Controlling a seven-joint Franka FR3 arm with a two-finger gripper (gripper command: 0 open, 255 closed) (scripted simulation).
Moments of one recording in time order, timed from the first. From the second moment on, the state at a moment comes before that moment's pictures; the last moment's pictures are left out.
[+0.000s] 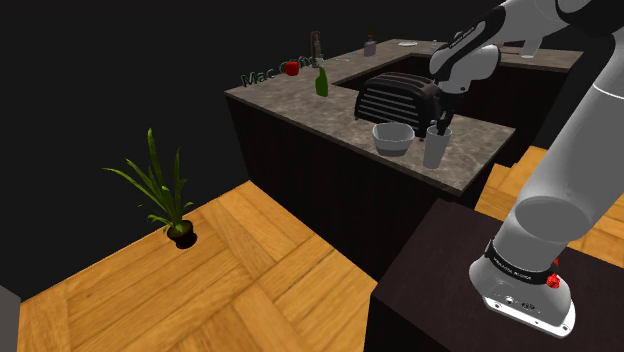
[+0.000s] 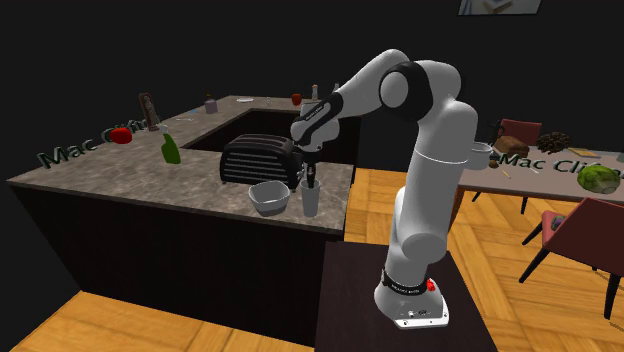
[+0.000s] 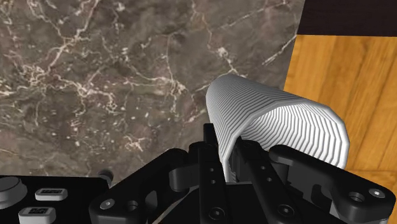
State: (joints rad) arm -0.11 -0.06 -0.74 -2.30 0.02 2.19 -0.90
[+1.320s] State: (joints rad) arm -0.12 -0.19 -0.70 -2.18 -0.07 1.96 -0.82
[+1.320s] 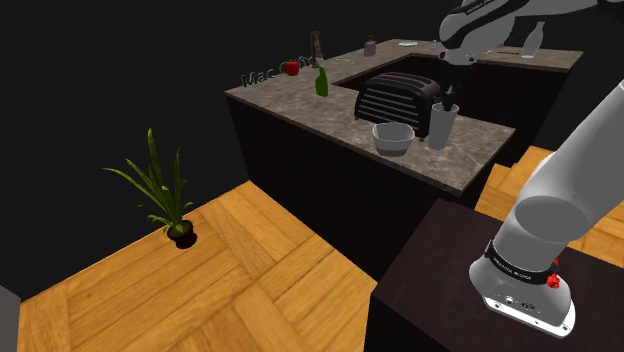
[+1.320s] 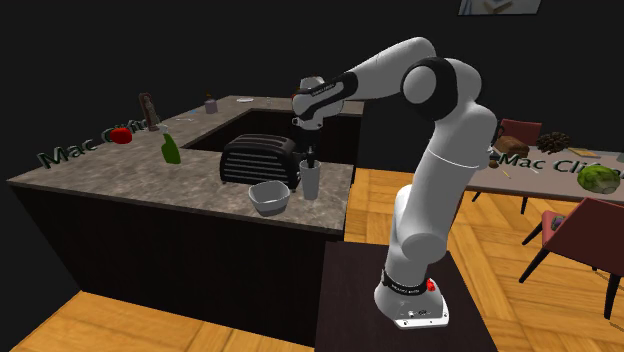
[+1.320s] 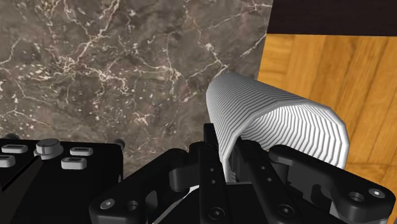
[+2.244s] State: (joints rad) arm -0.11 -0.23 -0.68 -2.03 -0.09 1.77 -0.80
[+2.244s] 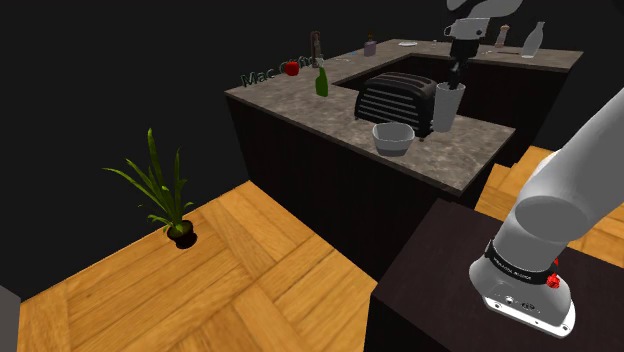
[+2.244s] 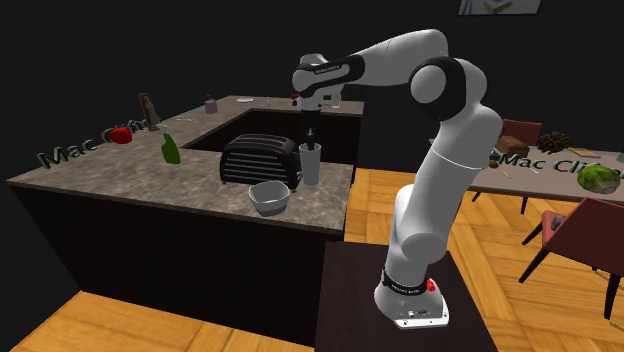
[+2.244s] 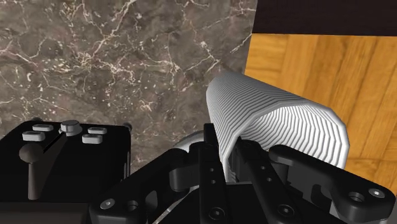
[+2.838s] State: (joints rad) arm -0.08 0.08 -0.69 -1.66 0.11 1.66 -0.83
